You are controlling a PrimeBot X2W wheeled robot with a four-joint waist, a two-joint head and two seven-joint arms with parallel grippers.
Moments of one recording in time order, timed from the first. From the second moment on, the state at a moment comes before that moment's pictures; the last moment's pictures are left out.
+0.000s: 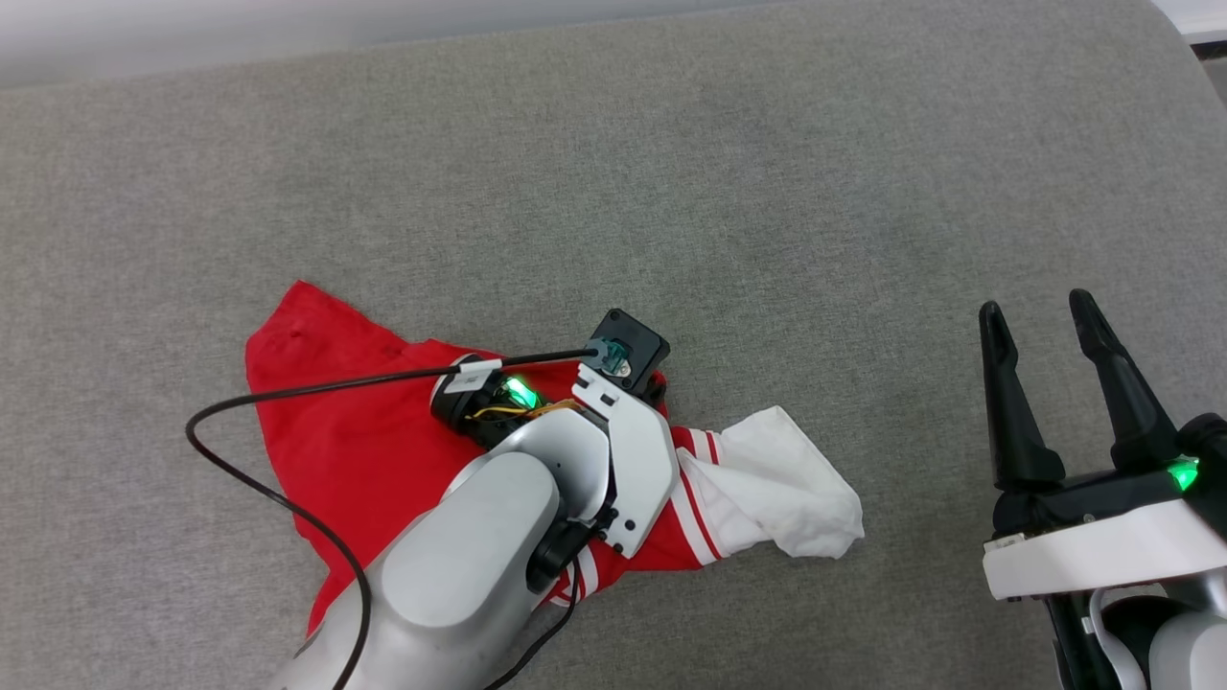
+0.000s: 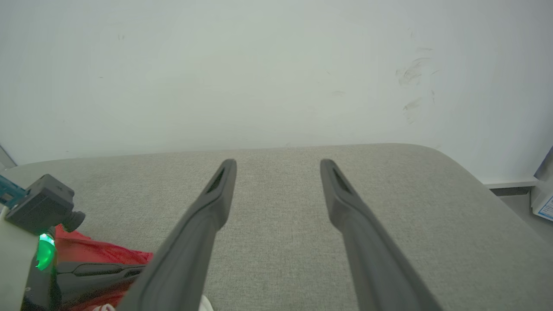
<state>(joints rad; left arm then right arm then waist) -0.67 0.15 -0.76 0.49 -0.43 -0.04 0.34 -0.07 -0.05 0.00 -0.28 0.18 0.13 0.01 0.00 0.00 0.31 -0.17</state>
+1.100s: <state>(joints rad) -0.37 0.45 -0.52 0.21 -0.59 0.16 0.31 0.00 -0.05 0.03 -0.32 0.14 0.13 0.06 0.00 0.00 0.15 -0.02</state>
